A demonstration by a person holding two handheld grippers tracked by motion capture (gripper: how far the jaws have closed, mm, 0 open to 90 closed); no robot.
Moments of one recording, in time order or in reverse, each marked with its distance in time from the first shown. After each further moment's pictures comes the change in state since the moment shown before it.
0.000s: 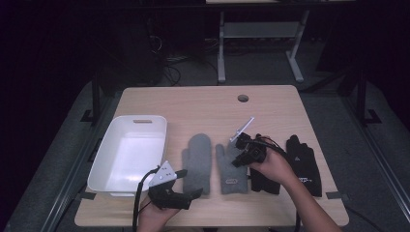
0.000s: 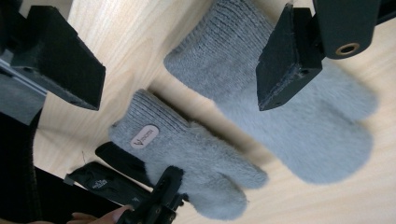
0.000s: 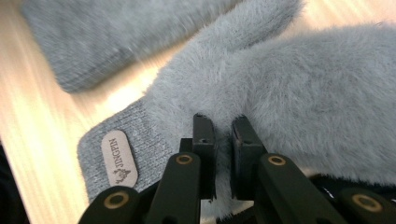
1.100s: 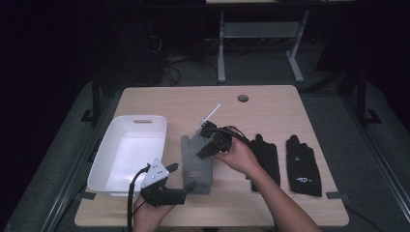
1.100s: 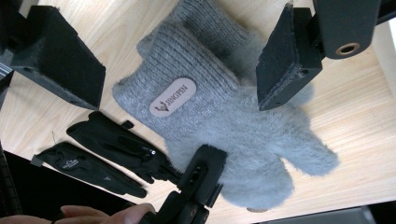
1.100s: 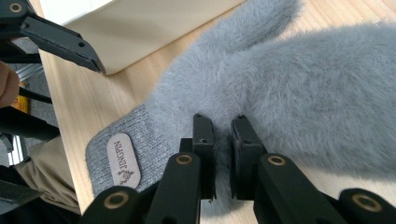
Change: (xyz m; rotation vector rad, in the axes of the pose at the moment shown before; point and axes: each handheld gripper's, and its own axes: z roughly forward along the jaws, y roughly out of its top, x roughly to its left) left arm 0.002 0.009 -0.018 -0.056 0.124 -0.001; right arm 0.045 0.091 0.008 -0.078 0.086 -0.020
